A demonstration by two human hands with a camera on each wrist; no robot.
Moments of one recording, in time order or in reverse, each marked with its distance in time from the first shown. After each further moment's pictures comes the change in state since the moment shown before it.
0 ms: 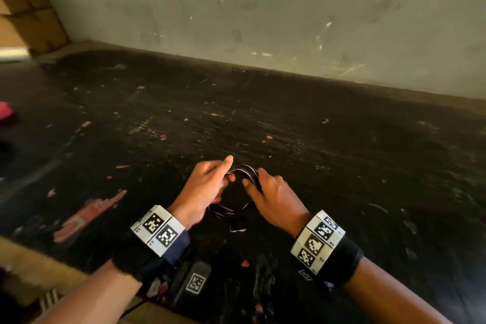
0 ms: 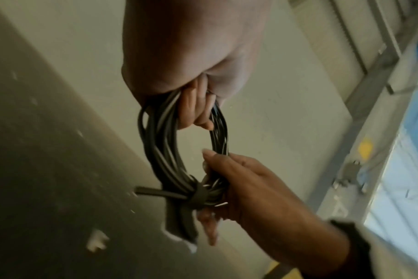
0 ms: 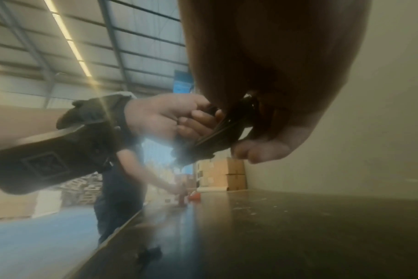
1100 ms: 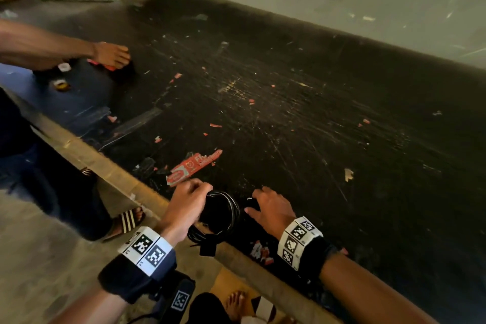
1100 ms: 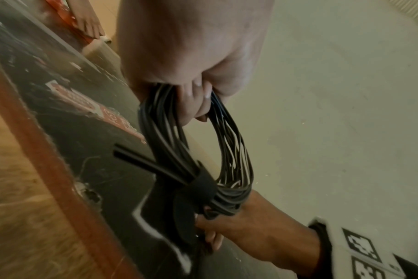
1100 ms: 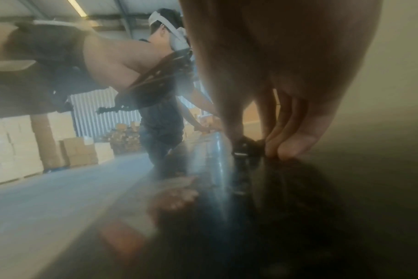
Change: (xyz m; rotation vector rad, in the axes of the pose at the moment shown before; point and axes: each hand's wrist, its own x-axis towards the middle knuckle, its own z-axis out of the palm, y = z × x) left_hand -0.047 -0.113 -0.220 0.040 0.351 -0.227; right_hand 0.045 -0.097 0.205 -0.342 -0.456 0.092
